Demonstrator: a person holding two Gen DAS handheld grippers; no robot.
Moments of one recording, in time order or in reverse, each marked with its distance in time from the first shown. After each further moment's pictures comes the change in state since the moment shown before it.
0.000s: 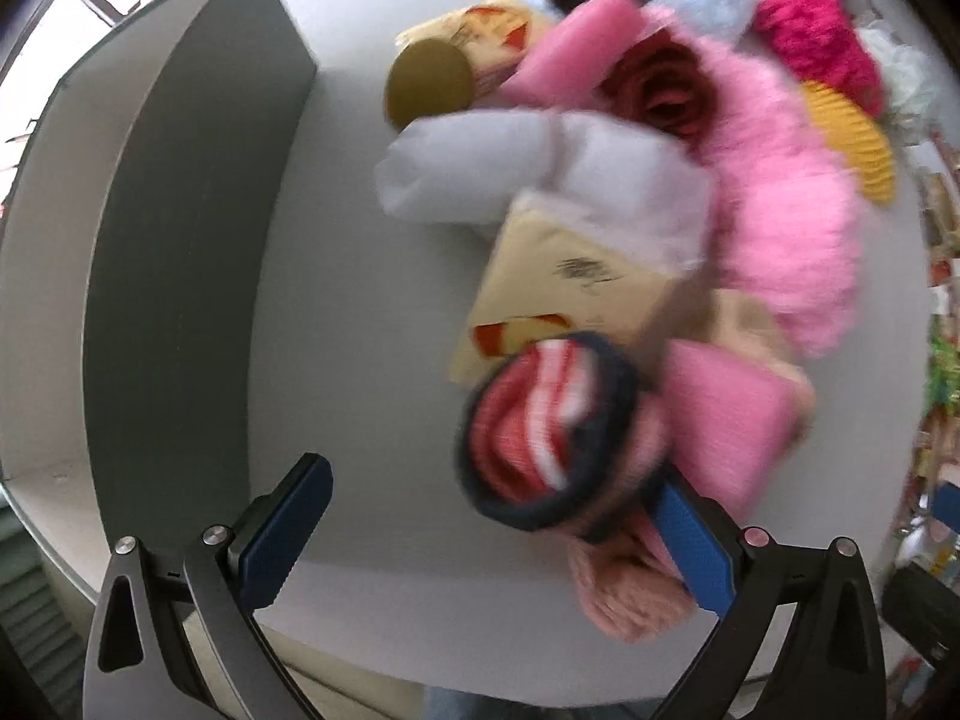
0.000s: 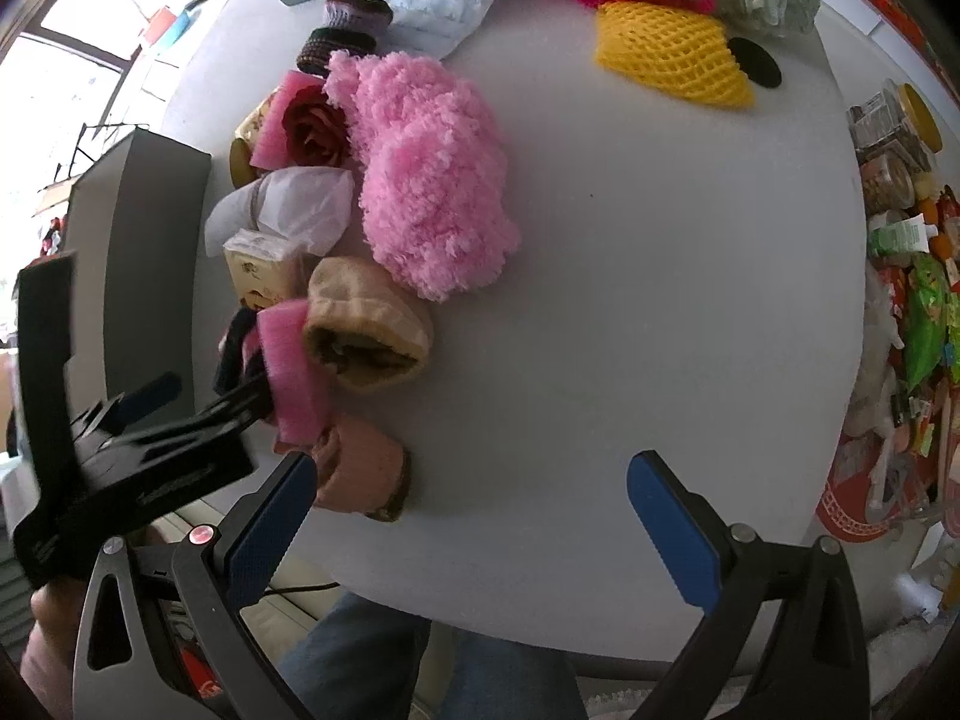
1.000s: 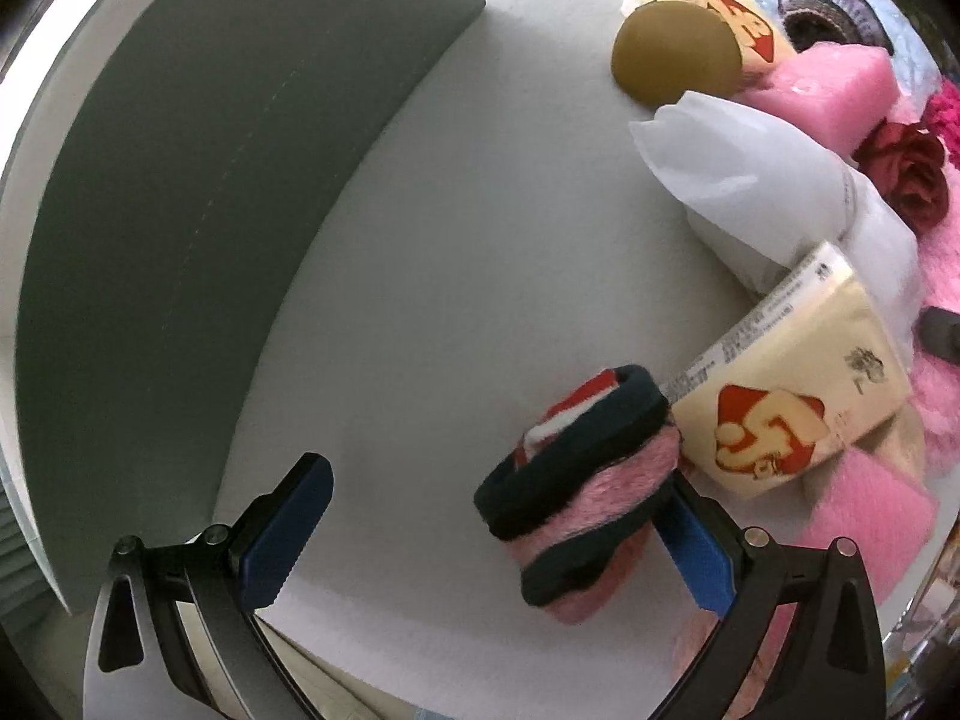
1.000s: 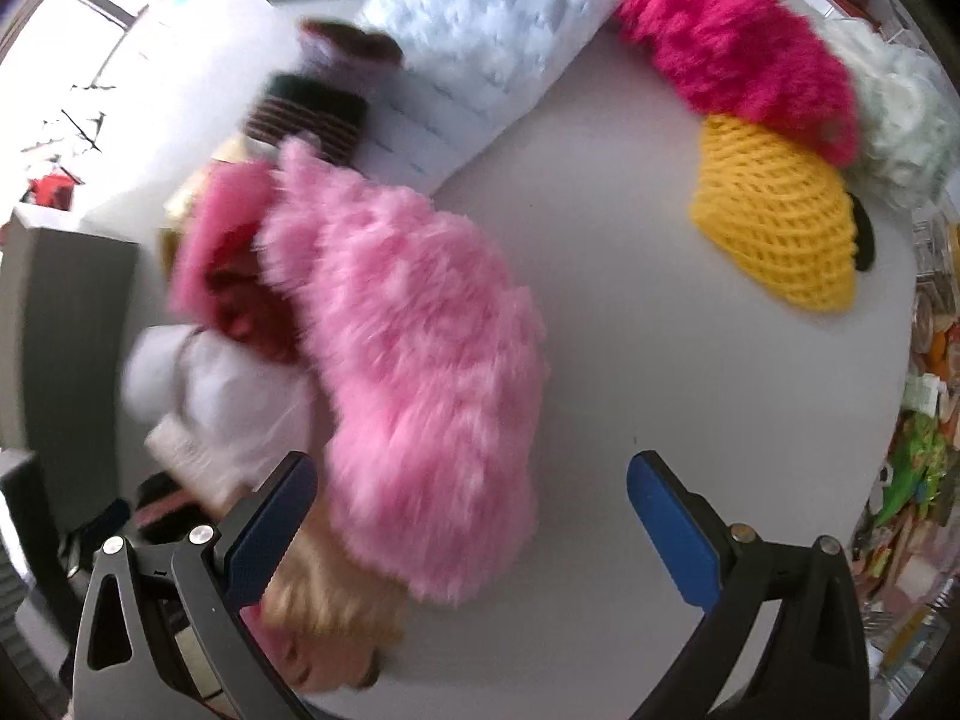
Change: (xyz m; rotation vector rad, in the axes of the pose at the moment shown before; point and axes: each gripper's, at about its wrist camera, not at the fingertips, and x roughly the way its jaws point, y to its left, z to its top) left arm 0.041 0.092 0.024 -0.230 0.049 0.060; right arm 0.064 0.023 0.136 -0.111 0.035 -0.108
